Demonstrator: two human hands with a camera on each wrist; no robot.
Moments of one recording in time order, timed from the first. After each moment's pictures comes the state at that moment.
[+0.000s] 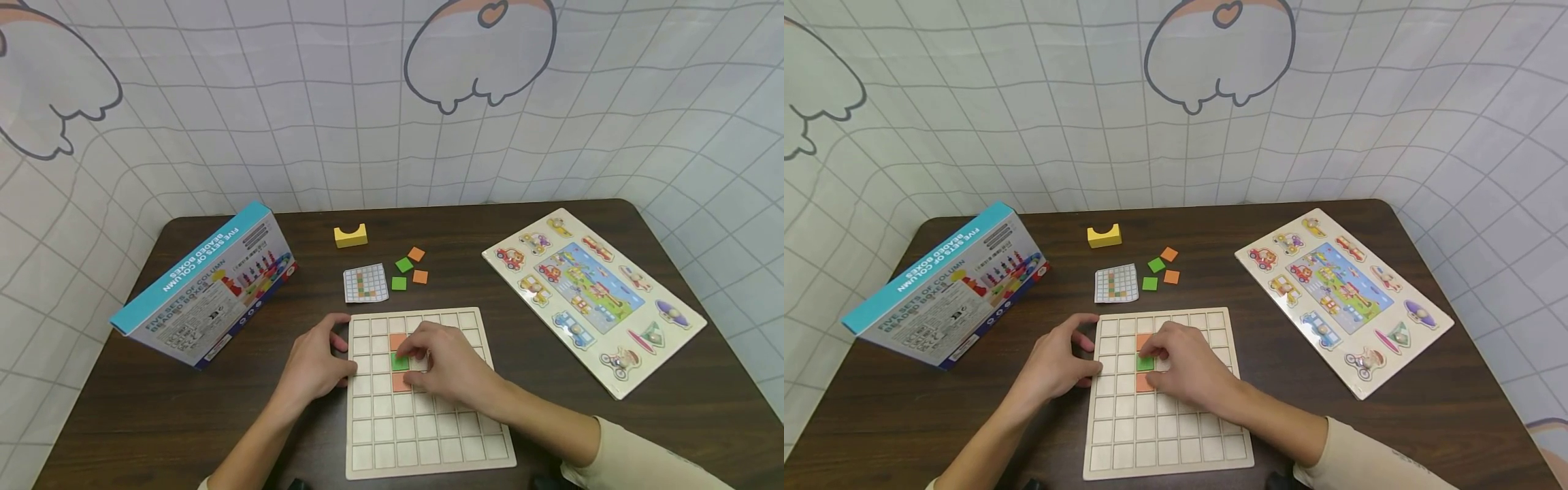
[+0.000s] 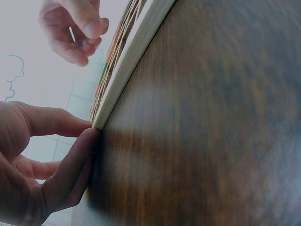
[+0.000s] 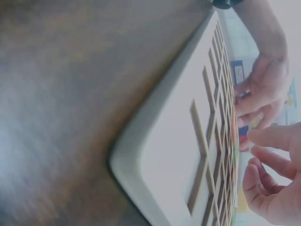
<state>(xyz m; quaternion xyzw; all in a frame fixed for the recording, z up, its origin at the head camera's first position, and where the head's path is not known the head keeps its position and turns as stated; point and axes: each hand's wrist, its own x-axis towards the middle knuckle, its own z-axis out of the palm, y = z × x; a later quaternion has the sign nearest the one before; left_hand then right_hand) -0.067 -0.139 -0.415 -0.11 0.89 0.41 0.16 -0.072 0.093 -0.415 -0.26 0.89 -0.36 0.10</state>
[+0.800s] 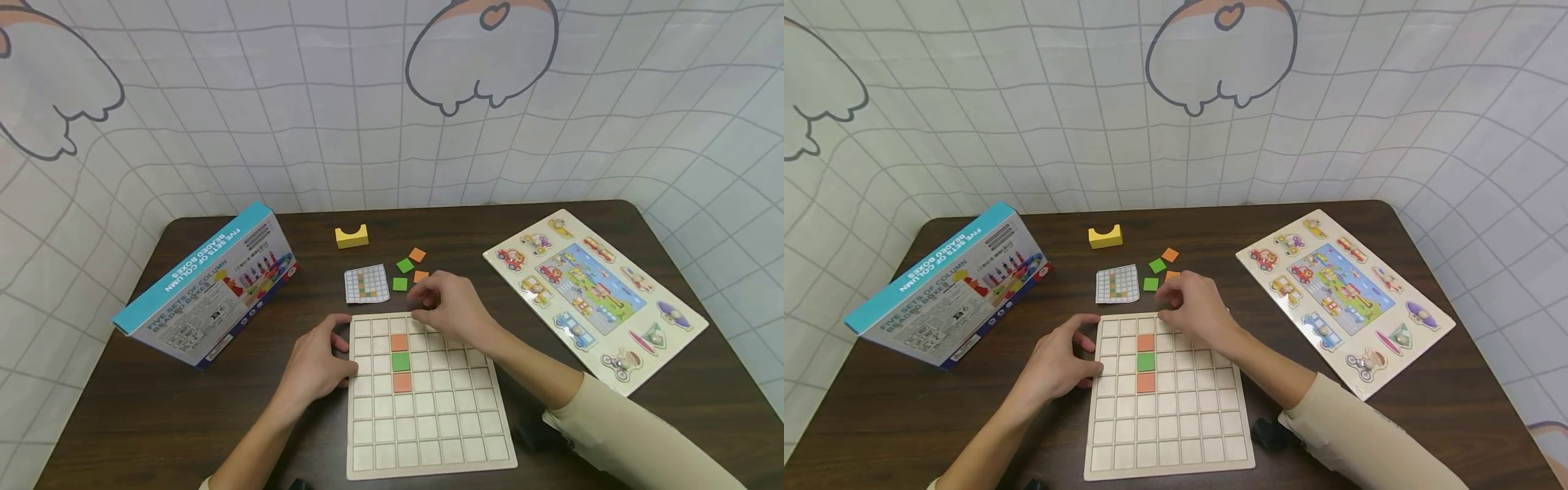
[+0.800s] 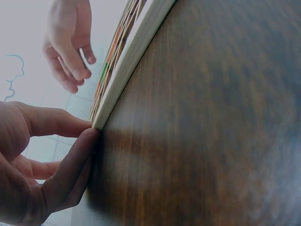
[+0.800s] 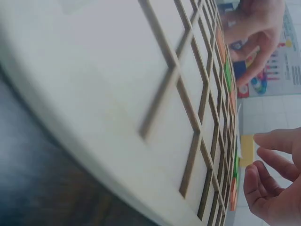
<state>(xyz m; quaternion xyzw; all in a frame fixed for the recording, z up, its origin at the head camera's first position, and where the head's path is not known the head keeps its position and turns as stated) -0.067 -0.139 -0.416 -0.11 0.89 0.42 0.16 -0.143 0.101 -0.414 -0.18 0.90 -0.38 0.07</state>
